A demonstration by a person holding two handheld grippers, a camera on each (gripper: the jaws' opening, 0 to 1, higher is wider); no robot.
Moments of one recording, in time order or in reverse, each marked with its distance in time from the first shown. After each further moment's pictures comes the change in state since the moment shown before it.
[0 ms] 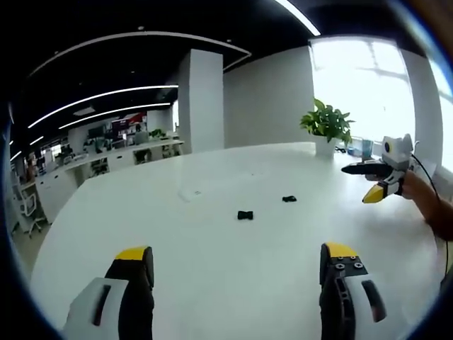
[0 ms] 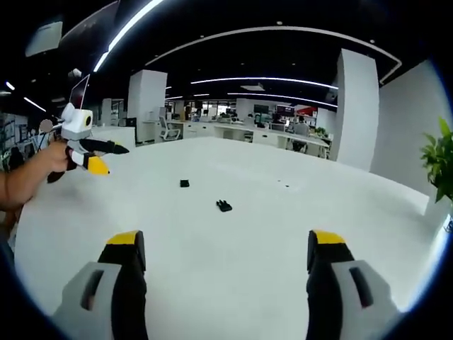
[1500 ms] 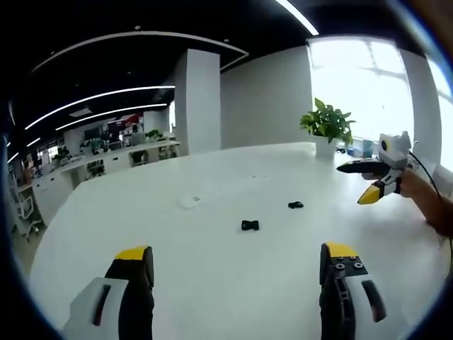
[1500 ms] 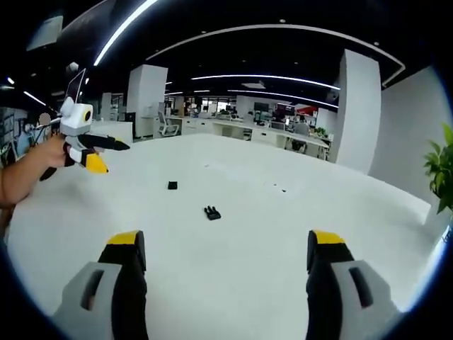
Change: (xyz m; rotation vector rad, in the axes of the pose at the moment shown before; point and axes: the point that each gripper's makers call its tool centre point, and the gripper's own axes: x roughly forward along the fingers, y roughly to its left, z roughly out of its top) left arm 0.027 0.008 0.009 0.014 0.009 -0.013; right arm 0.027 -0.016 0.008 -0.025 0.020 -0.005
